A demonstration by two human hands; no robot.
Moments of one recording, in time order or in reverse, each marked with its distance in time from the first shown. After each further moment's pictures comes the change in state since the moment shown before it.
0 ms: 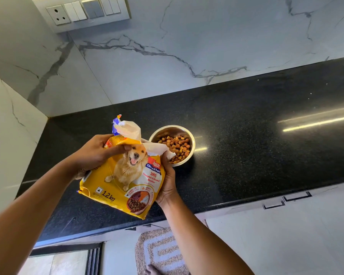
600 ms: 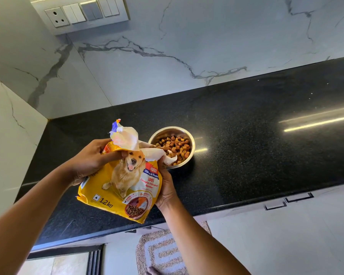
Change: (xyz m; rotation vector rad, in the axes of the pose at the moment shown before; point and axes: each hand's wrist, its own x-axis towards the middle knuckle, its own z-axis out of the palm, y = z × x) left_hand -0.006 -0.003 0.002 -0.022 -0.047 0.024; right_hand -0.004 0.005 -0.002 -0.094 0.063 0.013
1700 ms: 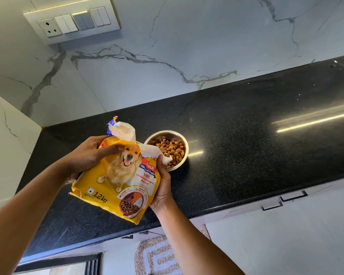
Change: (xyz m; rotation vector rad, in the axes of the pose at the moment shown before) left_hand 0.012 0.020 -0.002 0.050 0.025 -0.048; right_hand -0.003 -0.011 0.011 0.185 -0.088 0.010
